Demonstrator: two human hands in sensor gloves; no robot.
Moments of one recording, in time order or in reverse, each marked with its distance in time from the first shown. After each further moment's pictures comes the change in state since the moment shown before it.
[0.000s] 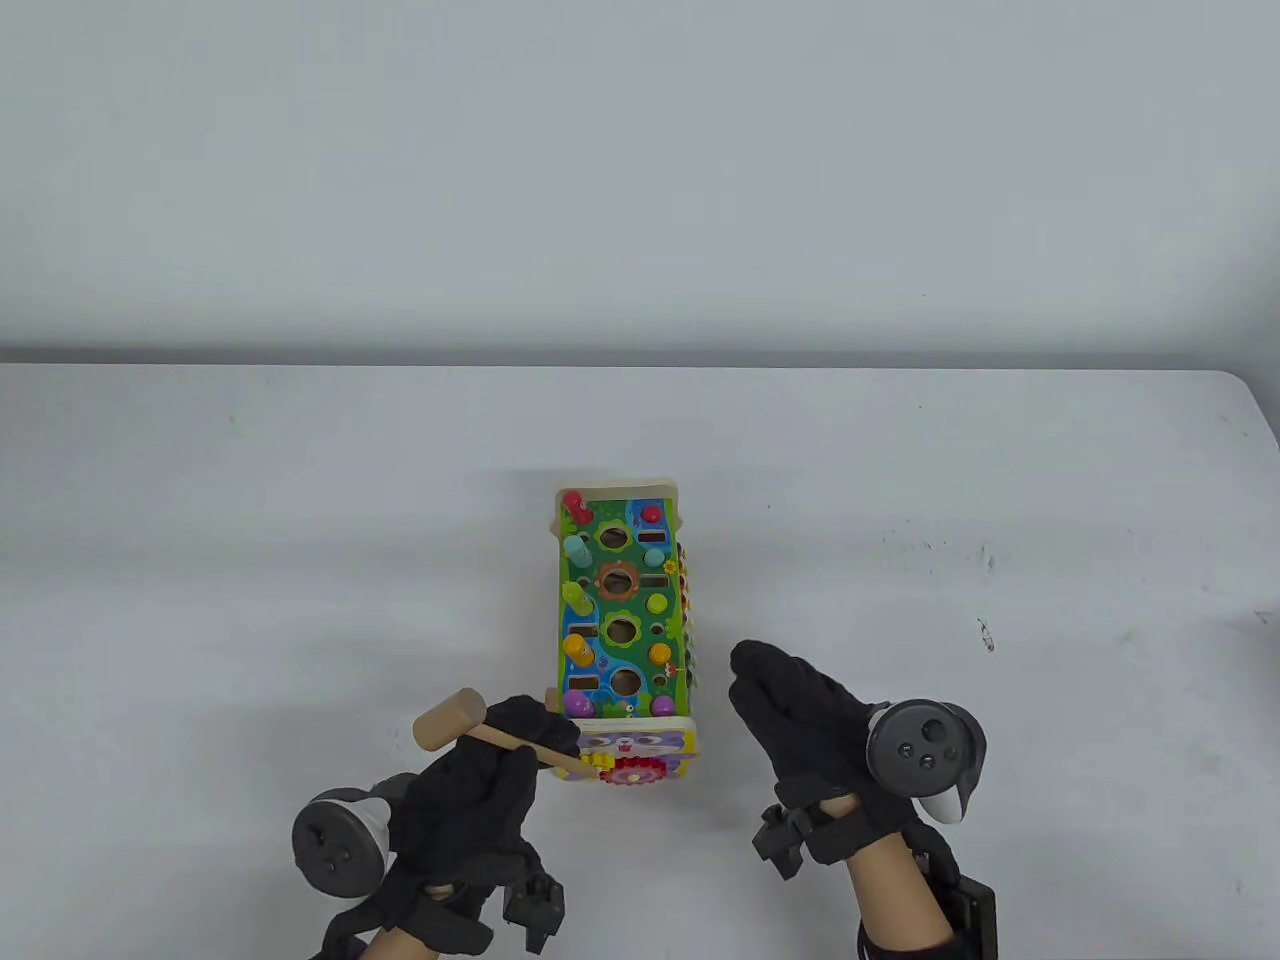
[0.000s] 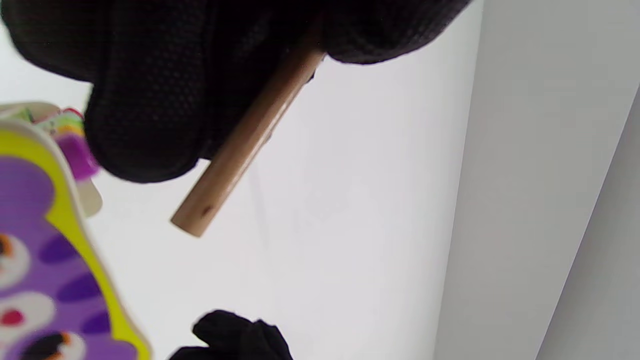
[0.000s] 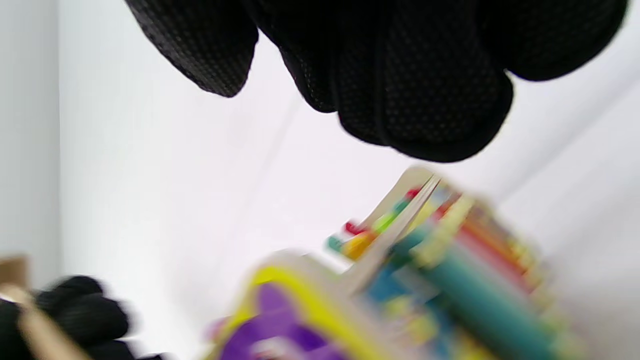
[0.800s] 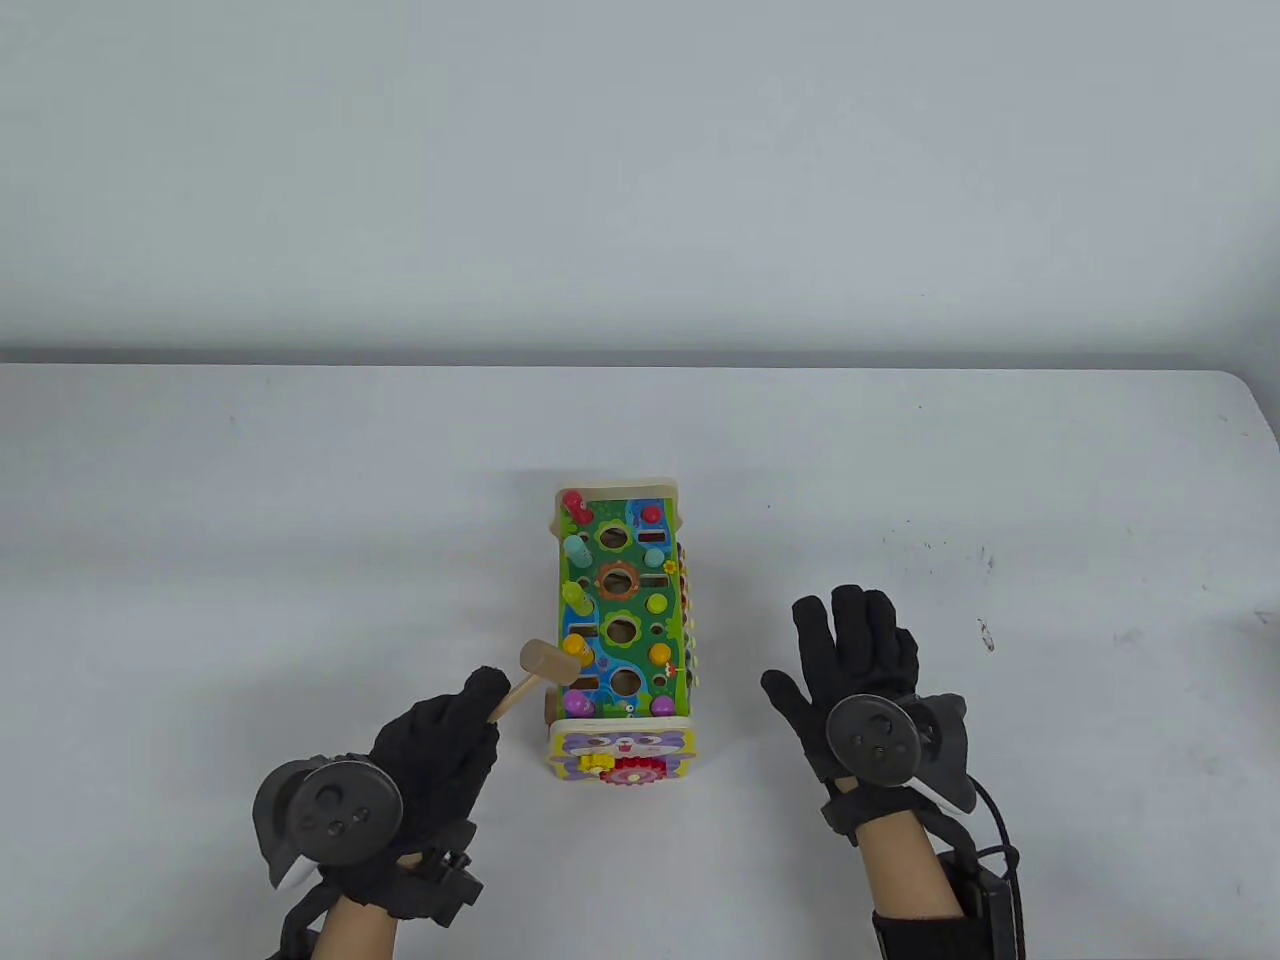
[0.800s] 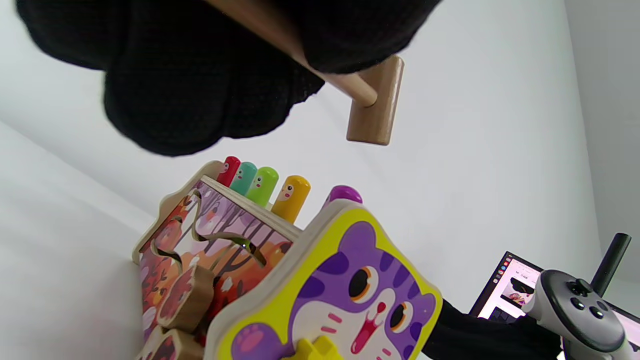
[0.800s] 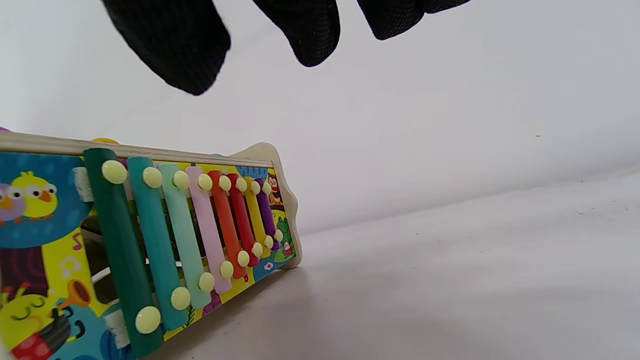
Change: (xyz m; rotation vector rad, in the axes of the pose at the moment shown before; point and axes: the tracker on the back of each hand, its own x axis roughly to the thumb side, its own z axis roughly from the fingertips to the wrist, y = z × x) left_hand -0.017 0.027 -0.007 -0.255 0.145 -0.492; right_hand -0.033 0.001 0.001 0.128 0.077 0.542
